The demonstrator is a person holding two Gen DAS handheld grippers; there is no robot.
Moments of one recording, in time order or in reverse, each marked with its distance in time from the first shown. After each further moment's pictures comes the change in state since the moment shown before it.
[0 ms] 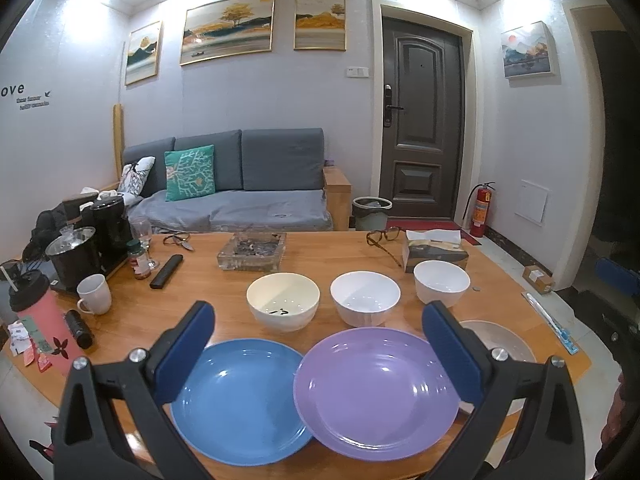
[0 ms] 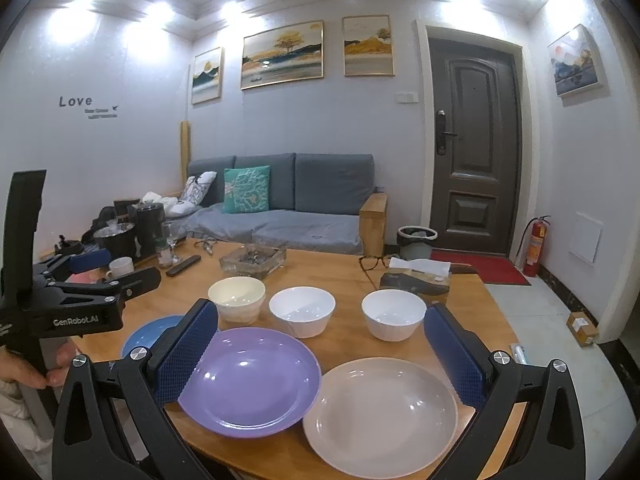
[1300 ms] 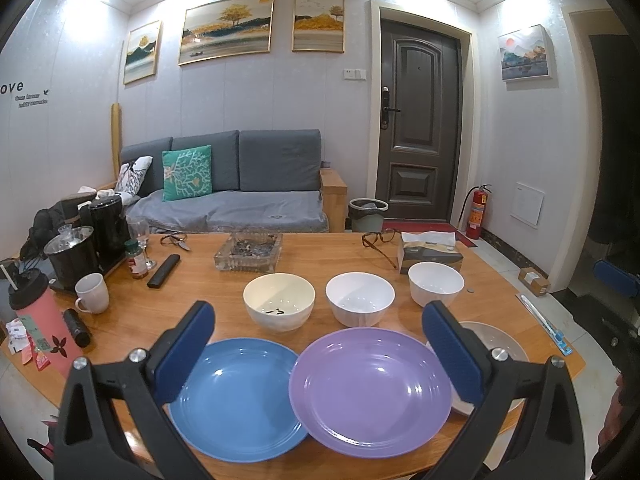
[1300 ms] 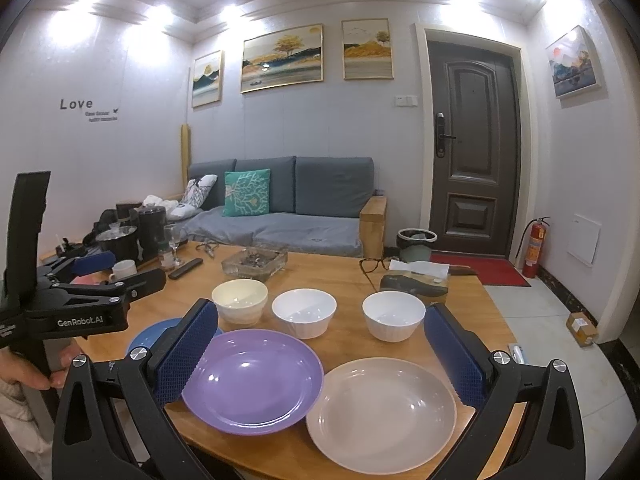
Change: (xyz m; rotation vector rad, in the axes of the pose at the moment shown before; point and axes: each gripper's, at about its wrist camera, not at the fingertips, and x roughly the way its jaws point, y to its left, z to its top) left arm -0.008 -0.007 0.001 0.000 -0.005 -0.008; right arm -0.014 0.003 0.004 0.006 -0.005 0.004
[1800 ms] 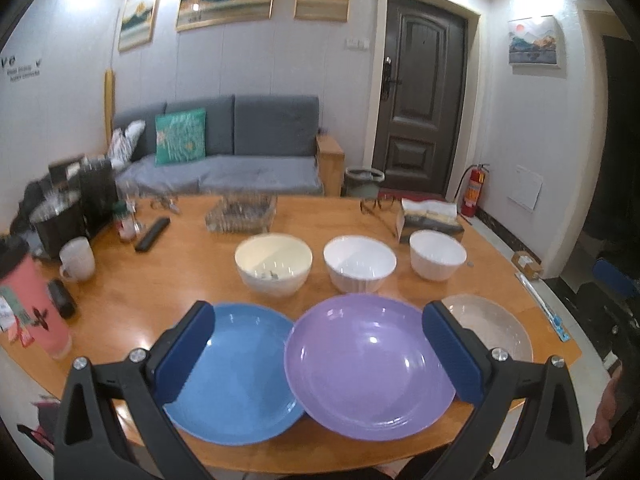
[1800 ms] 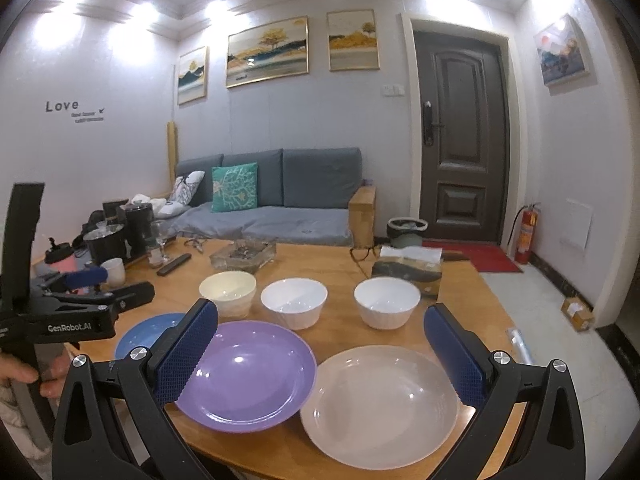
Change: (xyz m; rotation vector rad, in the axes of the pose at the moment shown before) left arm 0.033 0.013 -0.016 -0.053 0.144 -0.046; right arm 0.017 -0.007 -0.016 0.049 0.030 -0.025
